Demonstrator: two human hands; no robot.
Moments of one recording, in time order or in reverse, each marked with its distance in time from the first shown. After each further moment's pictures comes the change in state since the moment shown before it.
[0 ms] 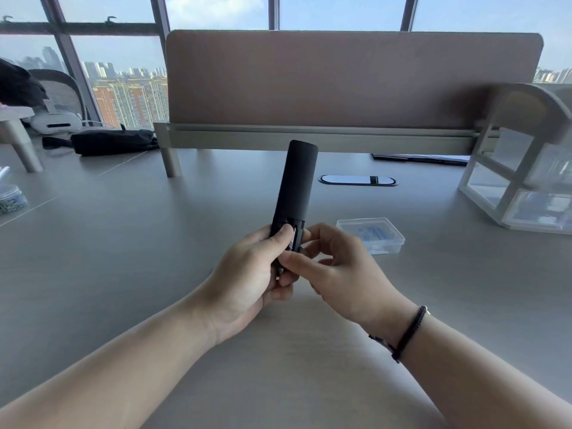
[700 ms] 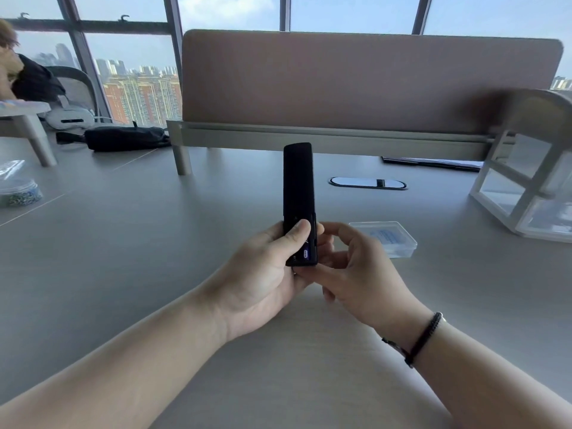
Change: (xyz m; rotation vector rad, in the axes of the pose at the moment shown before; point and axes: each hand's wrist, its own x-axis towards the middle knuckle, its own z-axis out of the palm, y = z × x) left_hand 0.002 0.004 0.001 -0.320 -0.092 -0.039; right_hand 0.000 0.003 -0.001 -0.017 0.014 0.016
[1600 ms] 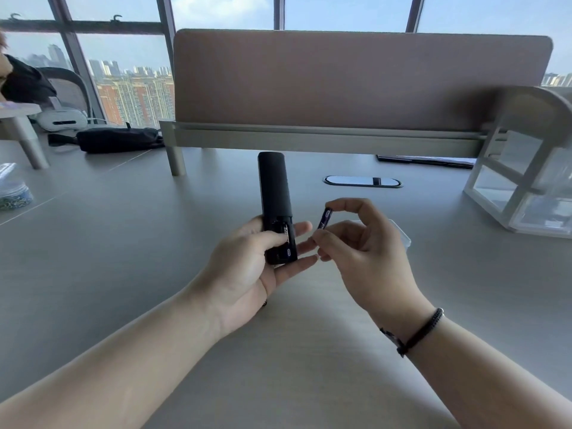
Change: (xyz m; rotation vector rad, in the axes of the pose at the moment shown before) left_hand 0.001 0.007 -0.003 0.001 0.201 0.028; right_hand 0.001 -0.009 -0.004 0.137 0.234 -0.130
